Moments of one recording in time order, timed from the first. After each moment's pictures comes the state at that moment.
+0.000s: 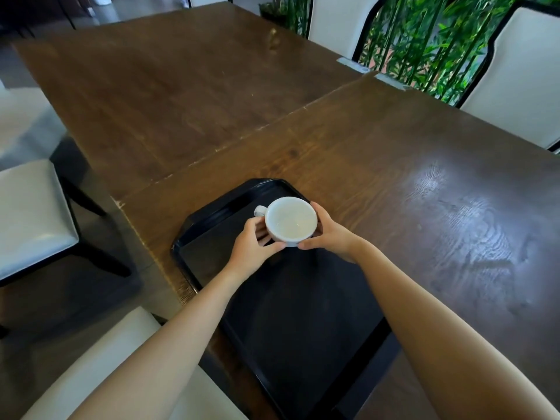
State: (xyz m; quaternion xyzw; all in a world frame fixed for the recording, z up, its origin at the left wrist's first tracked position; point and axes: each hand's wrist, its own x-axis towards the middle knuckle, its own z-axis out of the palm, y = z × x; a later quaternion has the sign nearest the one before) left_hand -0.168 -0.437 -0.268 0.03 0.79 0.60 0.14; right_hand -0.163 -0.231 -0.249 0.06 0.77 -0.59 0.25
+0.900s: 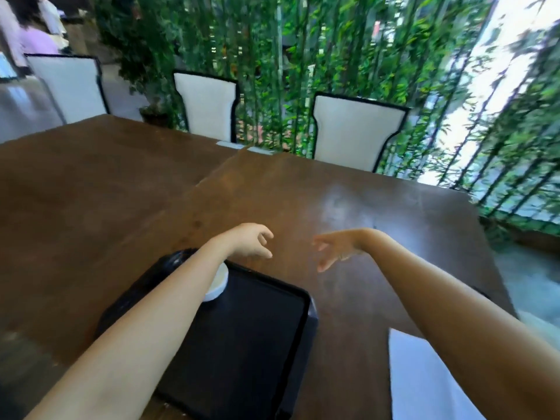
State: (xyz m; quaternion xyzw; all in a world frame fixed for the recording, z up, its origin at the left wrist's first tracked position) left_hand -0.172 -0.299 -0.093 0.39 0.85 0.20 0.30; right_hand -0.034 -0.102 -0.082 0.19 0.88 -0.31 0.29
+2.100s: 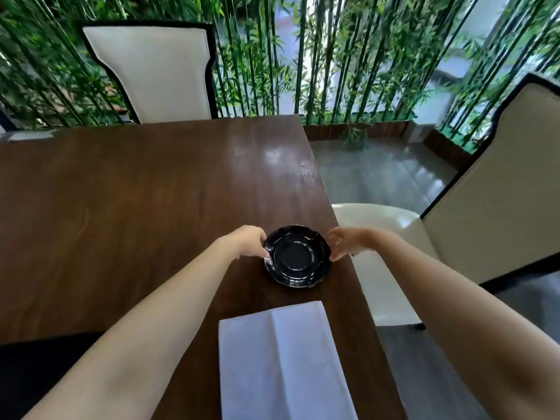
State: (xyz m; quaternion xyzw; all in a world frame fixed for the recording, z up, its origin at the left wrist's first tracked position) left_hand 0.062 0.065 -0.189 0.55 0.76 -0.05 0.35; right_hand 0.280 0.166 -0.178 0.46 0.79 -0.33 0.24
